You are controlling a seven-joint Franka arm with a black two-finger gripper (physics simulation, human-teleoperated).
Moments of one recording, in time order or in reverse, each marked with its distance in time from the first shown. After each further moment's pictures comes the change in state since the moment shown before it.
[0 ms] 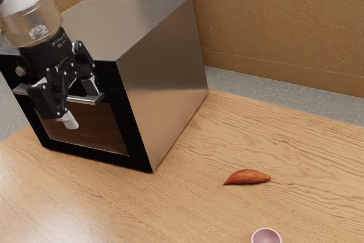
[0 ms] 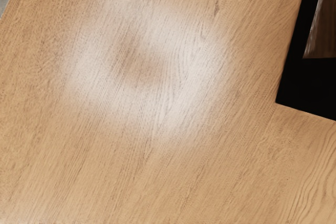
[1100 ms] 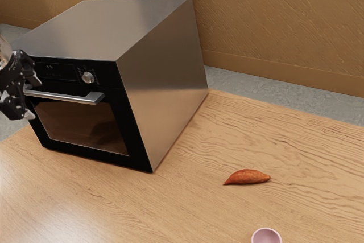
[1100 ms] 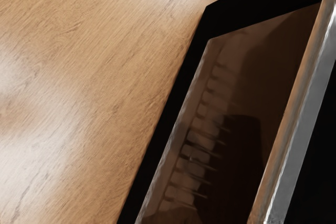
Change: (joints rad) arm 0.708 -0.103 -0.211 -0.351 0.034 0.584 0.314
